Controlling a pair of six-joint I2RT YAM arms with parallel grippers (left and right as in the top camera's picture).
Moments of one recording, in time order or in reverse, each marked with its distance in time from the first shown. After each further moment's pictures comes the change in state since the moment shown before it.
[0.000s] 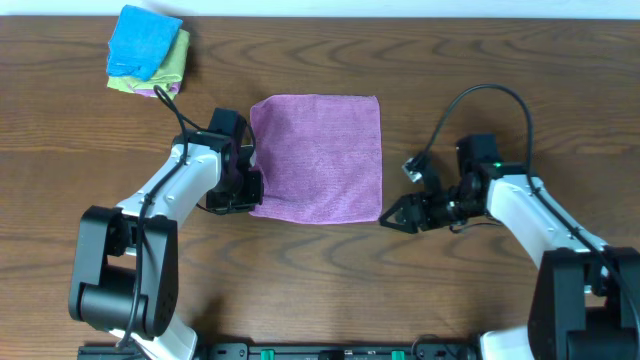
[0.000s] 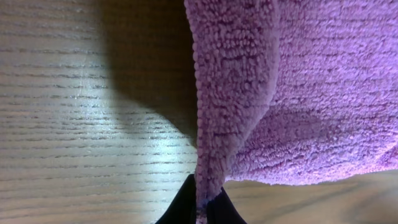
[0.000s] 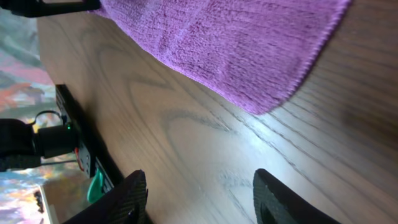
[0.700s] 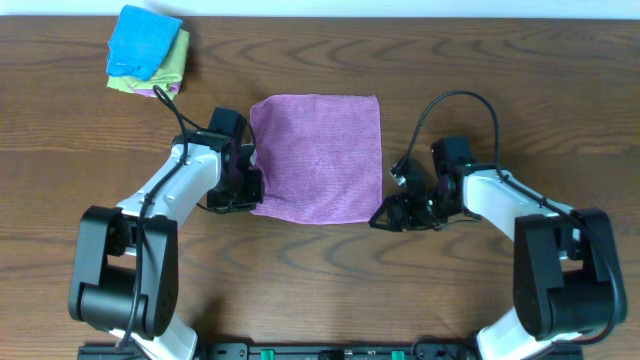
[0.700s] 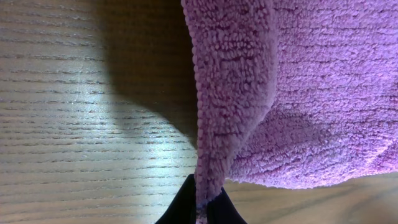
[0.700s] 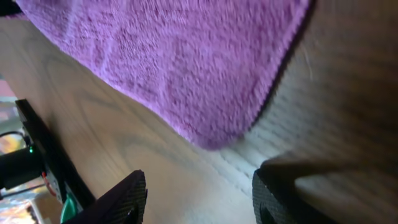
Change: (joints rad) left arm 0.000 0.000 0.000 0.011 0.007 -0.006; right arm 0.075 0.150 -0.006 0.172 0.098 0.154
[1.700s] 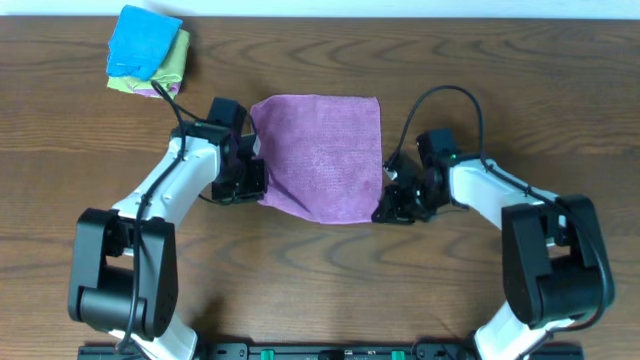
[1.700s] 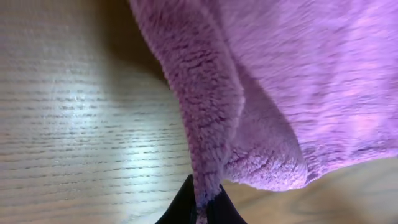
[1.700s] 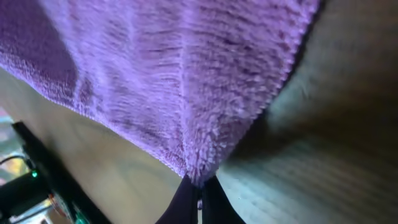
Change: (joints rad) left arm 0.000 -0.011 0.083 -0.036 0.087 -0.027; right arm 0.056 0.056 0.117 -0.076 0.063 0.140
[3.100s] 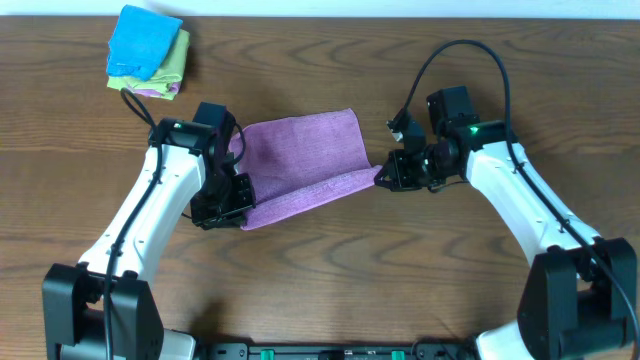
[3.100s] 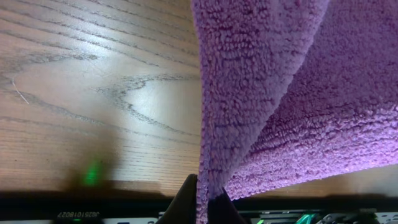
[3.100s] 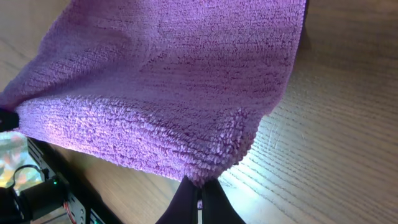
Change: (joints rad) left arm 0.000 -0.170 0.037 -0.397 -0.060 -0.163; right arm 0.008 -0.151 0.198 -0.146 0.057 -0.019
